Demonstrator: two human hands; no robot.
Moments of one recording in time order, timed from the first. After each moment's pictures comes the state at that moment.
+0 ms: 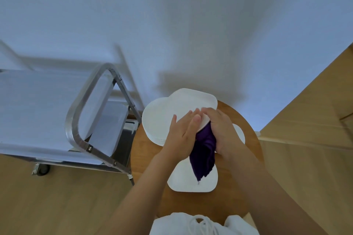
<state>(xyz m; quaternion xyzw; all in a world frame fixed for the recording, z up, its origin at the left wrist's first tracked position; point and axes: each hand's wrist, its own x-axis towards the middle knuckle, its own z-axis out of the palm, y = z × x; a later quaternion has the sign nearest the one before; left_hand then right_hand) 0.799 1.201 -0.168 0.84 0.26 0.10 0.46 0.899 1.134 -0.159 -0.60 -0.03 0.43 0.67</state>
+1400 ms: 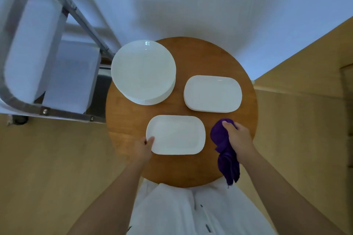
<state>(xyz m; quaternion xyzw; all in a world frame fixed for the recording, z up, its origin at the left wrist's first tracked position) 0.726 1.187 -0.405 0.56 0.64 -0.07 0.52 0.941 1.034 -0.319 -0.79 0.10 0.41 0.44</state>
